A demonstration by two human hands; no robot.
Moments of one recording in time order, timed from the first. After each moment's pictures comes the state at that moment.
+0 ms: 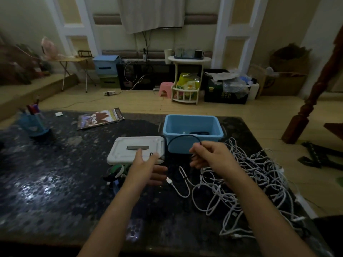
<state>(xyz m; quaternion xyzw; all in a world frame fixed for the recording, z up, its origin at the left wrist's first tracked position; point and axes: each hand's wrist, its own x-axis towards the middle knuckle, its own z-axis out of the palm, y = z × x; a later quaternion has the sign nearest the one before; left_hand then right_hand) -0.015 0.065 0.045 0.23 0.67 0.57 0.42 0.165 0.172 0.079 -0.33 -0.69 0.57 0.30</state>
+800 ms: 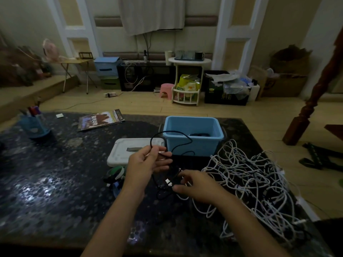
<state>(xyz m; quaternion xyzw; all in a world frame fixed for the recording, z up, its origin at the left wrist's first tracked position) -0.004 0.063 0.056 0.33 0.58 0.68 0.32 0.153 0.159 0.024 -0.37 -0.87 0.33 0.04</state>
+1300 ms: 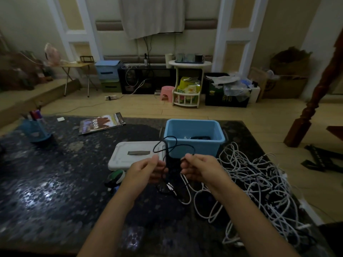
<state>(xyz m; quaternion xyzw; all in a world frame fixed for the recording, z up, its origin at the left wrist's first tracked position) -0.022 0.055 0.050 0.35 0.65 0.56 0.36 0.144 0.158 0.065 -0.36 -0.58 0.68 0.27</state>
